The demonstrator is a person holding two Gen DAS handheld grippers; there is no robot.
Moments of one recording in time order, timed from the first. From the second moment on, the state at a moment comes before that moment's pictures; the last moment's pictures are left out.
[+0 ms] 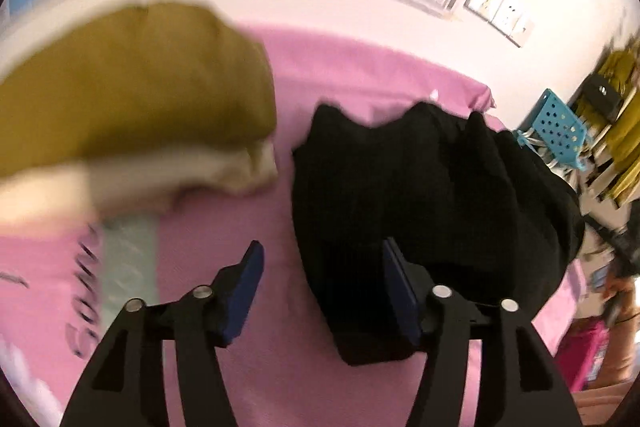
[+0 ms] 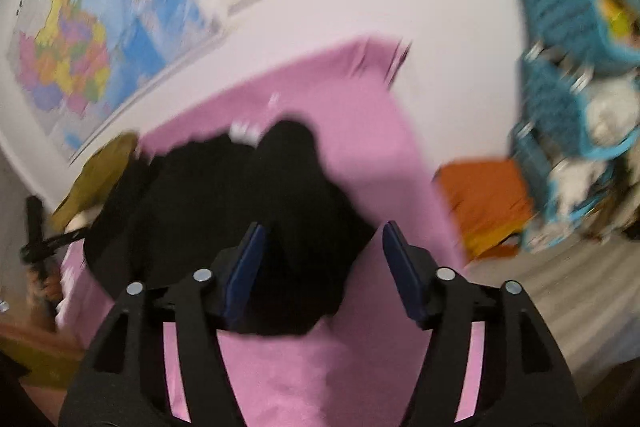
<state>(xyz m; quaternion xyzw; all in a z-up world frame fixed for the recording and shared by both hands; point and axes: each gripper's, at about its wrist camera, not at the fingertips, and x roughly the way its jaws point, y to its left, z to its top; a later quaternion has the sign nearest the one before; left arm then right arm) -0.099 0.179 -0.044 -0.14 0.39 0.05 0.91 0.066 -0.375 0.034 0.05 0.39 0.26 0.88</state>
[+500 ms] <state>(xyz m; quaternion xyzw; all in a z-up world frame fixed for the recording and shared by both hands) -0.010 0.102 -0.067 0.02 0.46 0.00 0.89 0.097 -0.187 -0.020 -0.12 0.44 0.38 0.80</state>
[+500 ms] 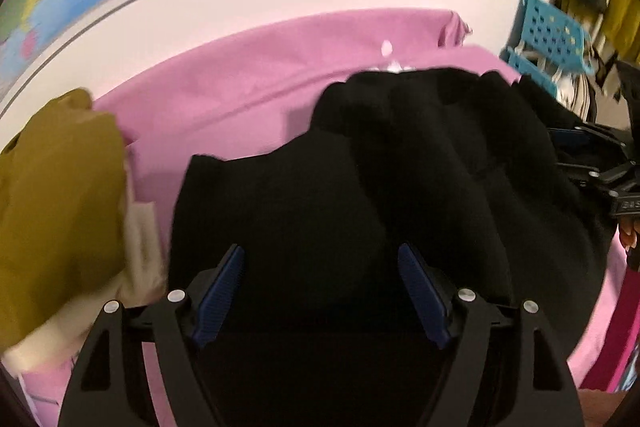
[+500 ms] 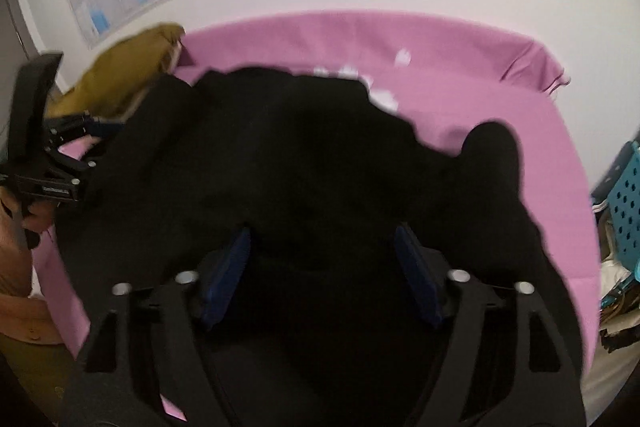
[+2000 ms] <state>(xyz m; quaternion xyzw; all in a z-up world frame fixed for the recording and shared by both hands) -0.005 0.077 -0.053 -0.01 0.39 -0.02 0.92 0.131 -0.222 0.010 -0.03 0.40 0.35 0.85</state>
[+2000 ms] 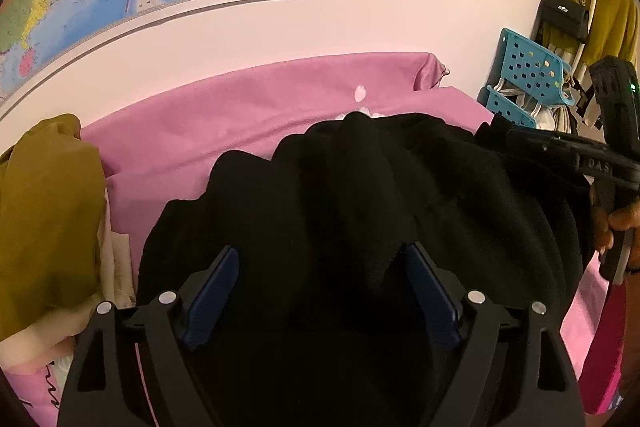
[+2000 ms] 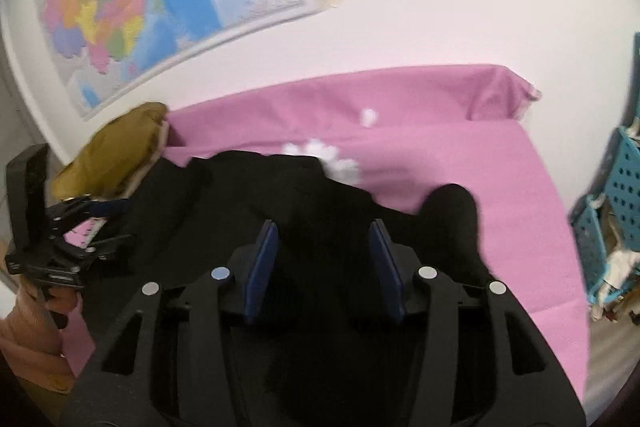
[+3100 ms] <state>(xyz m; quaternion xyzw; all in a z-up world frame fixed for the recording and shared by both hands) -0.018 0.092 -0.053 -0.03 0.38 0.01 0.93 0.112 -0.214 0.021 -0.06 0.36 0.32 0.88</state>
